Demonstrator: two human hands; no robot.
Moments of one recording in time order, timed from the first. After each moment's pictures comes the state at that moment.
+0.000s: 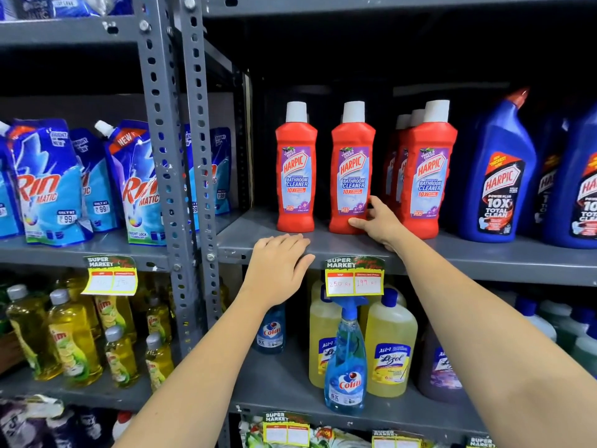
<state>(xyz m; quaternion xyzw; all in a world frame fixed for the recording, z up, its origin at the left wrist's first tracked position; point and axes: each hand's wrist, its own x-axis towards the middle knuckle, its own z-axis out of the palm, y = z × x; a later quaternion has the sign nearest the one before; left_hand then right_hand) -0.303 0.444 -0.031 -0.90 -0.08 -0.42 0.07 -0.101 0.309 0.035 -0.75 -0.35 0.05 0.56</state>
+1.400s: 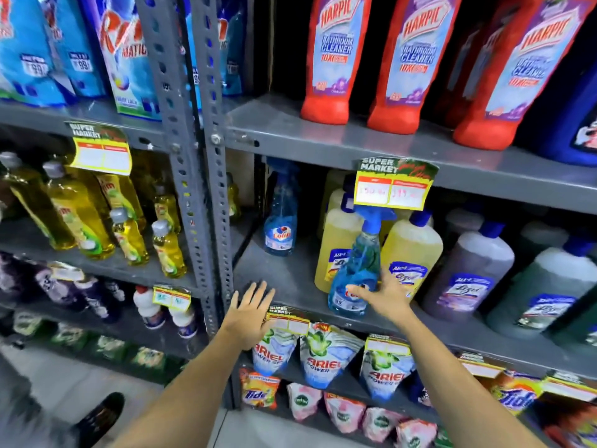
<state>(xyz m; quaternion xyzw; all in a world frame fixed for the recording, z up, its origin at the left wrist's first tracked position) -0.378 0.461 -0.333 -0.97 -0.24 0.04 -0.05 -0.163 0.252 -0.246 -0.84 -0.26 0.15 0.46</state>
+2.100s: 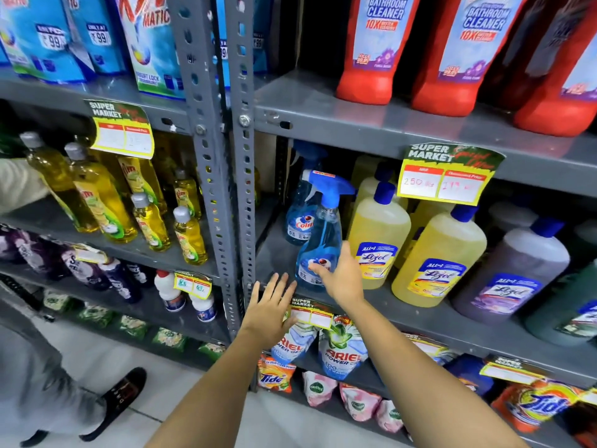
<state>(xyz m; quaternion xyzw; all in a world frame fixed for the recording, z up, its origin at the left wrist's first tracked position) -0.383 0.464 -0.358 -0.97 -0.23 0.00 0.00 -0.240 0.367 -0.251 -0.84 -0.31 0.10 0.43</state>
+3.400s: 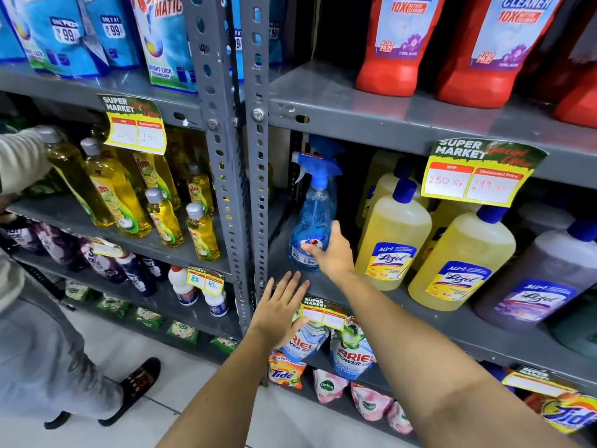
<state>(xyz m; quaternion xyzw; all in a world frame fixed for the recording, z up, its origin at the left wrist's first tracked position) -0.386 0.466 -0.357 -0.98 -0.22 -0.01 0.04 -0.229 0.431 -0.257 -0.82 -0.33 0.15 0.45</state>
